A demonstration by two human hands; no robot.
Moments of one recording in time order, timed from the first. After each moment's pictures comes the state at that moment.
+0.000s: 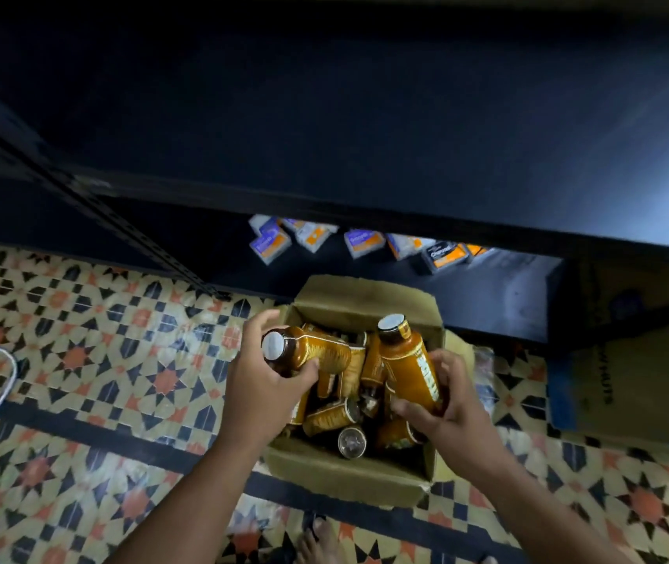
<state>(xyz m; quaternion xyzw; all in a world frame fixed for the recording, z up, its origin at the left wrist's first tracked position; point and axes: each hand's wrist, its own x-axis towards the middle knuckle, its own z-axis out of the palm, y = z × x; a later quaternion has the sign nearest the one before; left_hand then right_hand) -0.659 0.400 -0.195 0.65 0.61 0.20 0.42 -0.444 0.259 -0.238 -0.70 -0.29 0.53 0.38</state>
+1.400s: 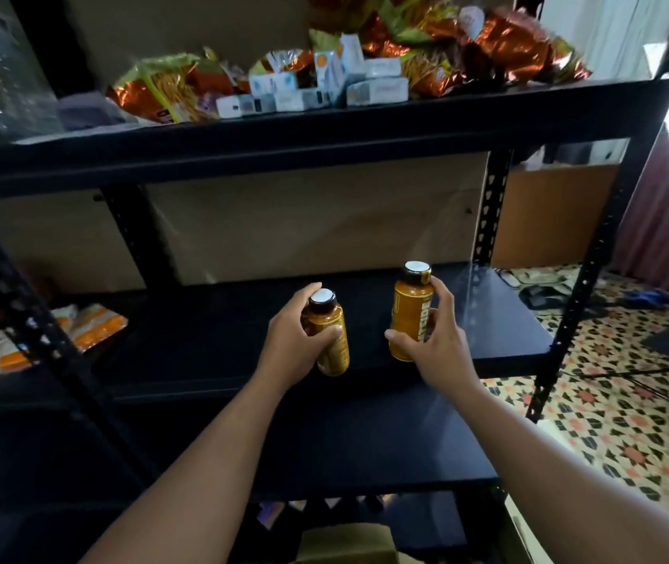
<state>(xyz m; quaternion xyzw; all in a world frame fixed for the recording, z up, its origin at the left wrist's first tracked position) -0.538 0.463 0.419 0.82 0.29 0.32 0.37 -0.360 0.309 0.382 -0.71 -0.40 0.06 0.57</state>
